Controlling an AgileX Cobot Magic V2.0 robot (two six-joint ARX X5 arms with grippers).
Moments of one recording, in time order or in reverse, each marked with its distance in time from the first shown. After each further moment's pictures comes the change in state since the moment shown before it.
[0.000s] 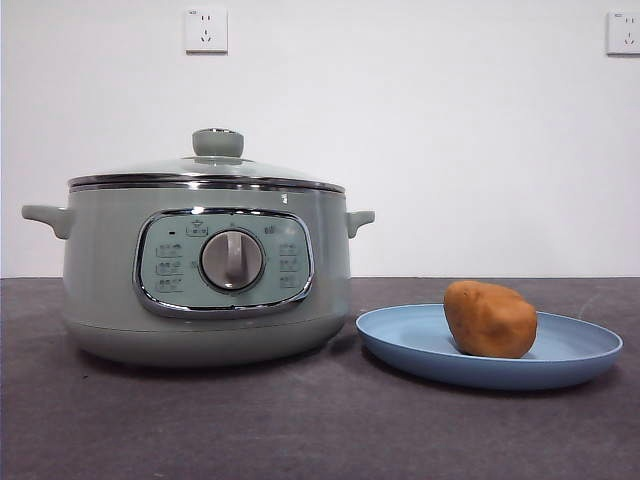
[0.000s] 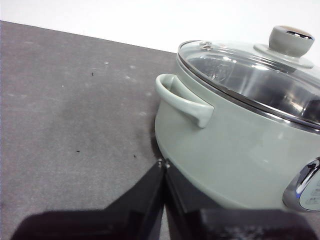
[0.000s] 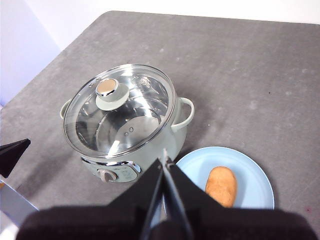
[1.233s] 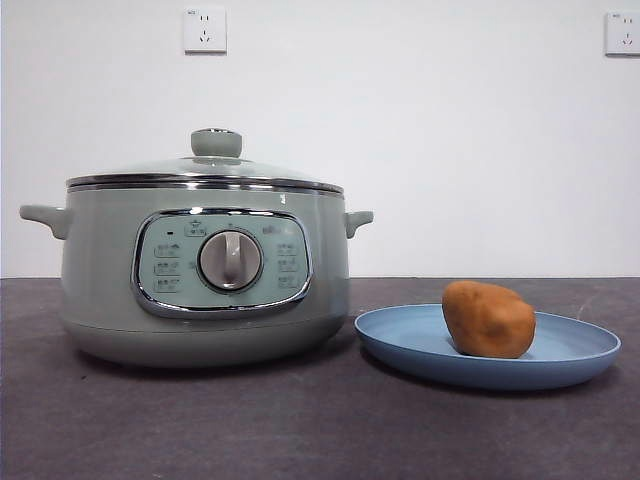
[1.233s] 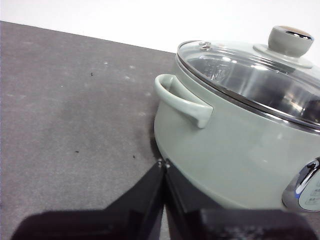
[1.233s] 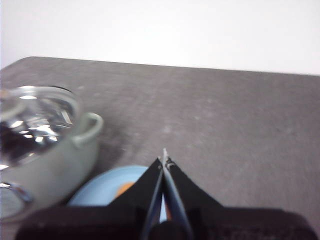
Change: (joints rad) left arm 0.000 0.000 0.000 0.000 0.000 0.000; right arm -0.296 -0.417 -0.720 0.565 0.023 -0.080
